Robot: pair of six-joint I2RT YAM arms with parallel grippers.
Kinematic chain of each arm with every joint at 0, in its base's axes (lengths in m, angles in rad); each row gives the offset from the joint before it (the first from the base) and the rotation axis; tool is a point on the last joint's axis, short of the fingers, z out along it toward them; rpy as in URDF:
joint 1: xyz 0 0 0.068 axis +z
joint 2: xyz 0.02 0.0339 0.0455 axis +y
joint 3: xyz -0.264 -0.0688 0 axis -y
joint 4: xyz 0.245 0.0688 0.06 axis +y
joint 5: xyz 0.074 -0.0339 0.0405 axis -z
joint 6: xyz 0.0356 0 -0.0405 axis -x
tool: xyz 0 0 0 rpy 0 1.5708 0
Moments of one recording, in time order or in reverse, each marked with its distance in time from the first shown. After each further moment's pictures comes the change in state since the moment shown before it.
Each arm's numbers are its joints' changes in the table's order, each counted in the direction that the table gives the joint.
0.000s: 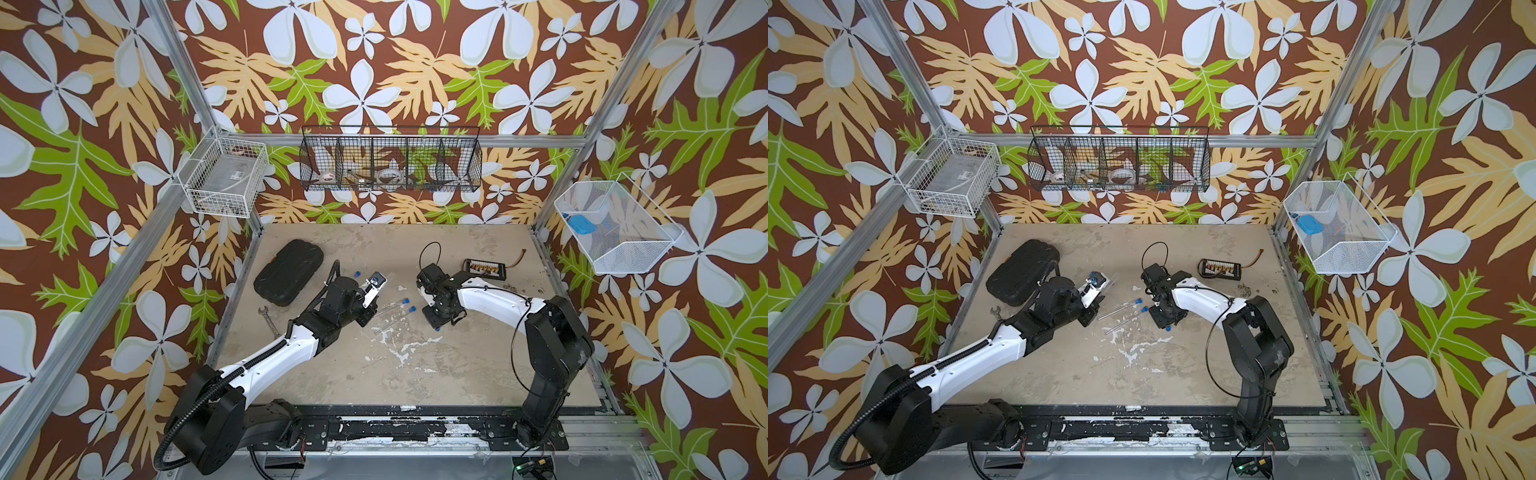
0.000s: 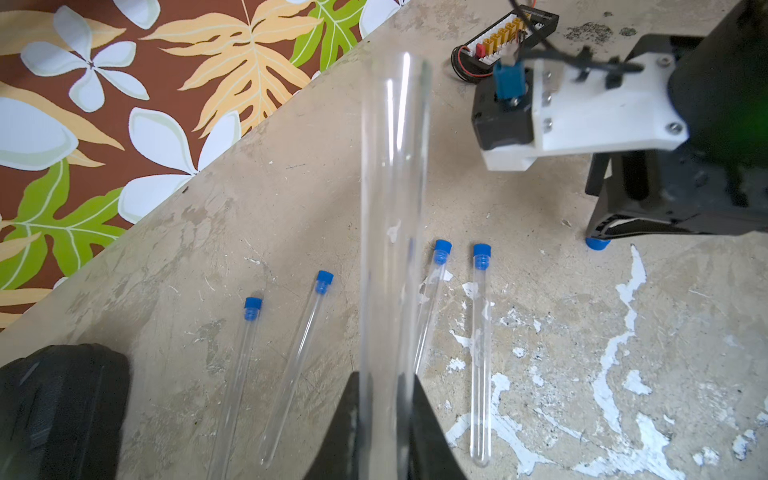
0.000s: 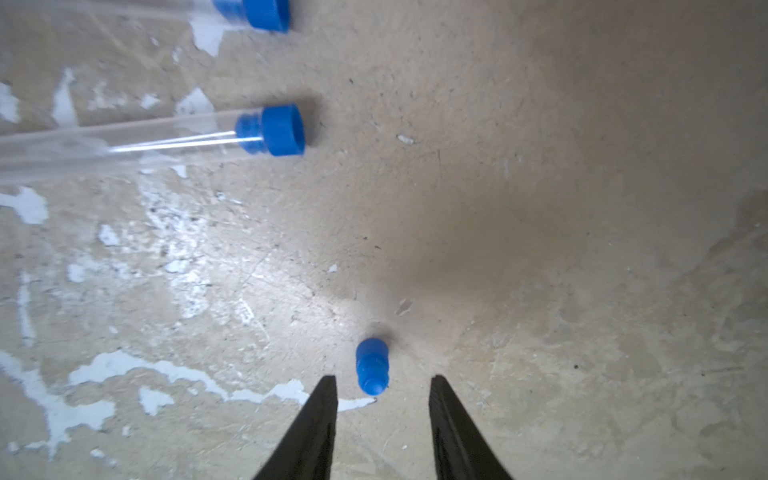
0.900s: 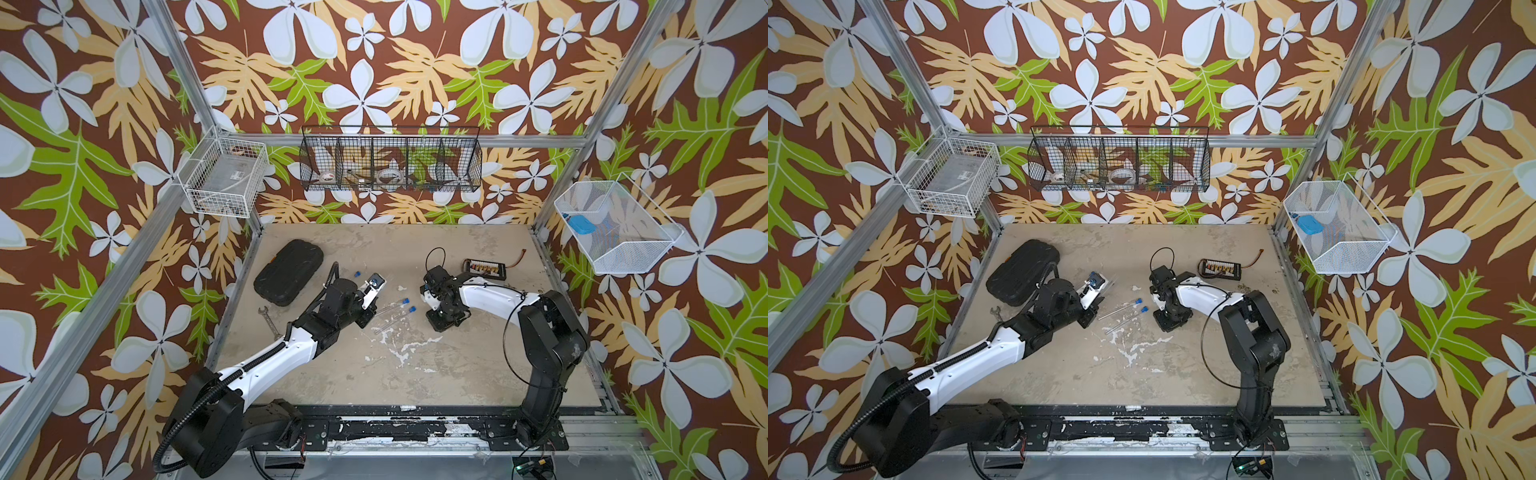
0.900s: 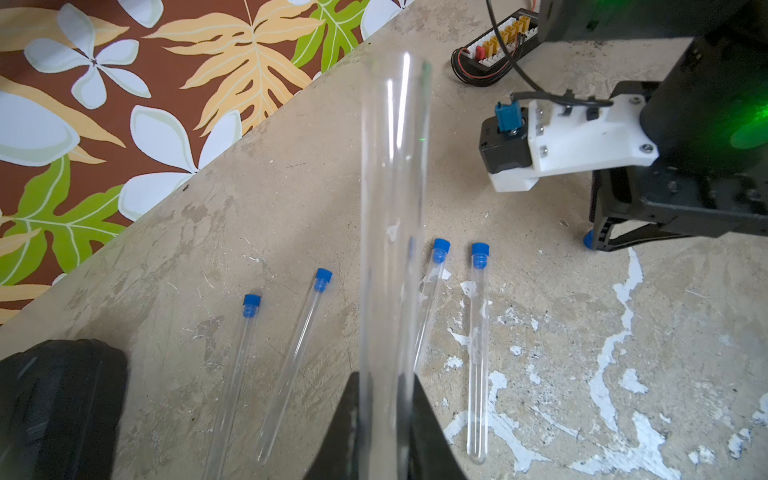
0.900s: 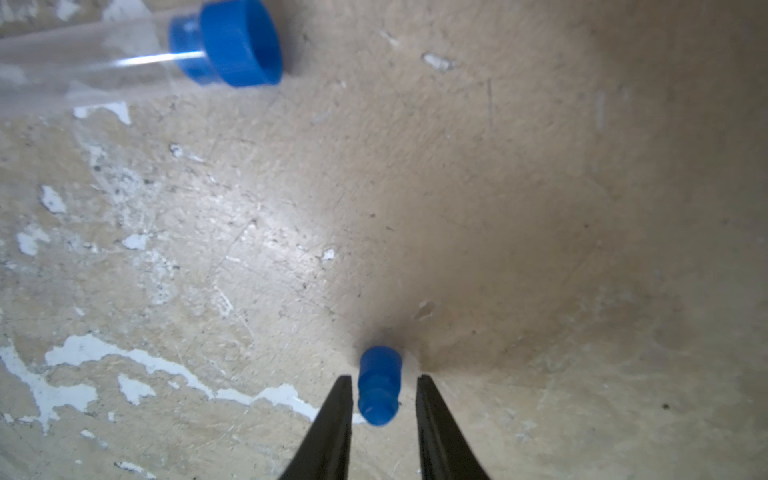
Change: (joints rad) left arm 0.001 -0.013 -0.021 -0.014 -0.004 0.006; right arm -0.040 0.081 -0.033 0.000 -0.126 0.044
